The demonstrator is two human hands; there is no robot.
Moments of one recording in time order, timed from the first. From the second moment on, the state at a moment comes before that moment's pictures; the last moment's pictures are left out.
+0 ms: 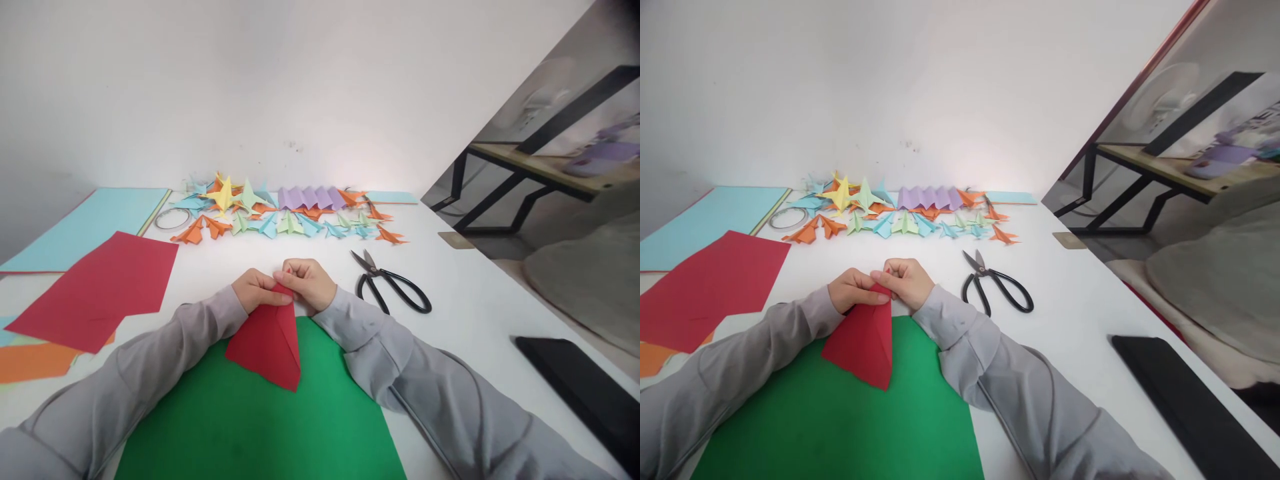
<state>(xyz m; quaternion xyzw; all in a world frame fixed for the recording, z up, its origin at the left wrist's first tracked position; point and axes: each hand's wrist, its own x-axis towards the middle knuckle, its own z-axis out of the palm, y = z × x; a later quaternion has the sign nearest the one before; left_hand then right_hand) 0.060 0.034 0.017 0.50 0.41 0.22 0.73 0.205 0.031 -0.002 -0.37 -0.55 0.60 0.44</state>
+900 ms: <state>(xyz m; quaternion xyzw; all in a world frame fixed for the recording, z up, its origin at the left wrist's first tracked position) 0.059 0.033 0.021 0.48 0.42 0.19 0.74 0.206 0.038 -0.007 -0.40 -0.48 0.61 0.49</state>
